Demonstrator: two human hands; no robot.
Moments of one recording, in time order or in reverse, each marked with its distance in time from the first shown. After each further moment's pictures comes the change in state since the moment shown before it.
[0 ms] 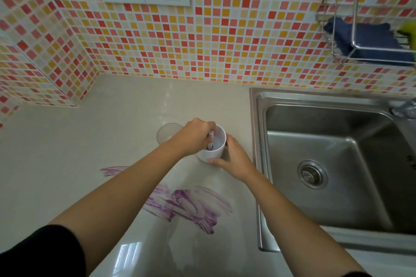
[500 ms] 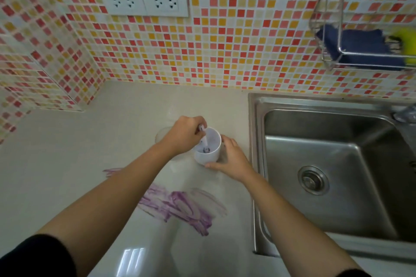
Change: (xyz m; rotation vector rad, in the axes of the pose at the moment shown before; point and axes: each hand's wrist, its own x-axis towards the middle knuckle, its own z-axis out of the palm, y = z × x) left_hand -0.010 0.007 -0.015 -0.074 0.196 -0.131; right_hand 0.000 0.002 -0.011 -0.096 -0.020 0.009
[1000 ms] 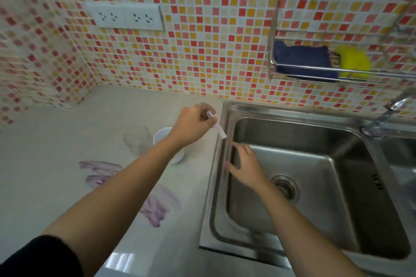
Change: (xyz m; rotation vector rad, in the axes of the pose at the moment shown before) left_hand 0.010 0.154 0.017 -0.338 0.187 -0.117; right_hand -0.062 0.075 -0.121 -0.160 0.066 -0.043
